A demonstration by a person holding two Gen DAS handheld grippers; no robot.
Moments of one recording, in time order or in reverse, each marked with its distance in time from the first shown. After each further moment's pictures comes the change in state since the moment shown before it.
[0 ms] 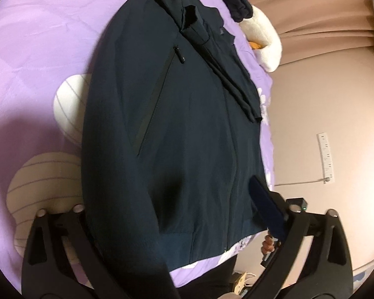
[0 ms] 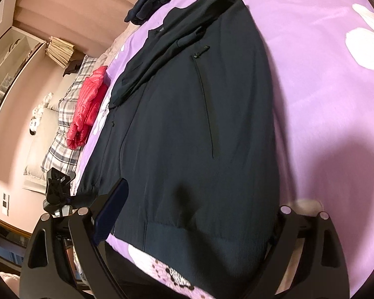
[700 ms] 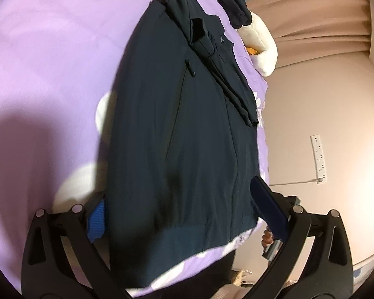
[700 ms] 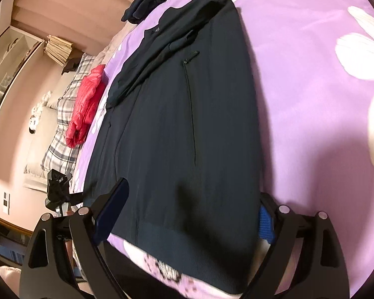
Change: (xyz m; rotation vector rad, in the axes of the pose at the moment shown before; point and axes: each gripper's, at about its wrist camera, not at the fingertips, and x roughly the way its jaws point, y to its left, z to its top) left arm -0.029 0.028 0.006 -0.012 0.001 -0.073; right arm -0.013 -0.015 0.009 0.010 0.045 -0.002
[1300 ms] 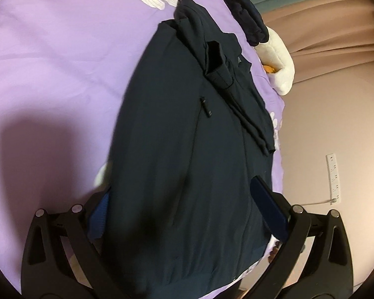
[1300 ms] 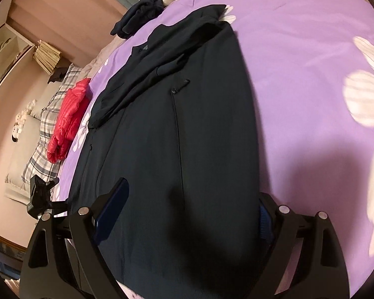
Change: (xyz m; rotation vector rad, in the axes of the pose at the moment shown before) left arm 0.022 -0.004 0.057 -0.028 -0.089 0.100; right arm 0.024 0.008 0.038 -0.027 -0.122 -0.113
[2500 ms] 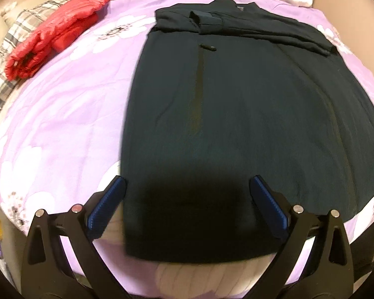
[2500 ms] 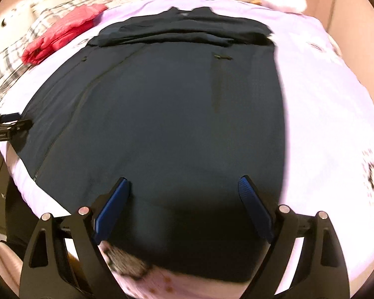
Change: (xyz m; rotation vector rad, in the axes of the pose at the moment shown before) left arm 0.006 -0.062 -0.125 0.600 -0.080 0.754; right arm -0.003 0.066 -0.092 -0.524 0.049 -0.376
